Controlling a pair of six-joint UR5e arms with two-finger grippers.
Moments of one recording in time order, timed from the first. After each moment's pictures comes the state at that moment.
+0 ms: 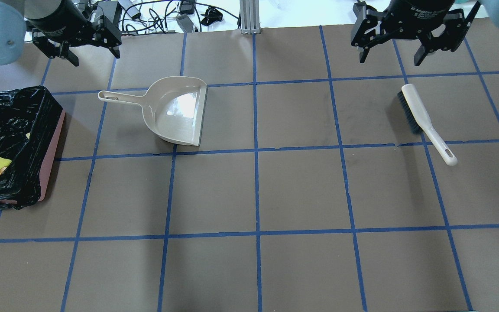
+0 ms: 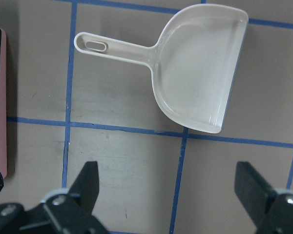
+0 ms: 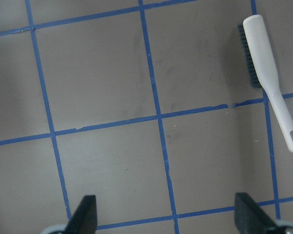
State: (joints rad) left arm -1.45 -1.70 -1.47 -1.45 1.55 0.02; right arm 1.58 -1.52 1.41 -1.52 -1.55 0.16
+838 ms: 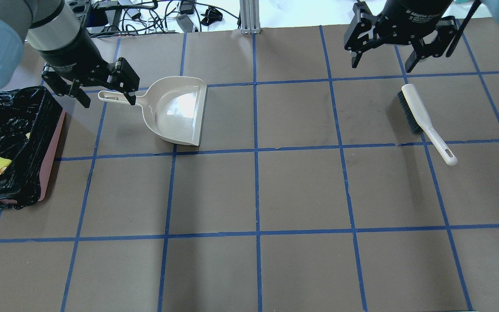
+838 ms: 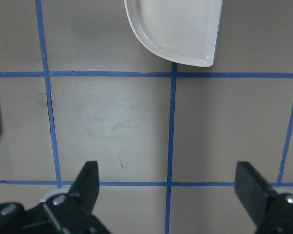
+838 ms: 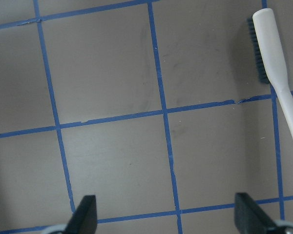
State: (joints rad) left arm -1.51 -1.63 -1.57 -1.54 1.58 0.06; right arm 1.57 -1.52 1.41 -1.52 -1.54 0.13
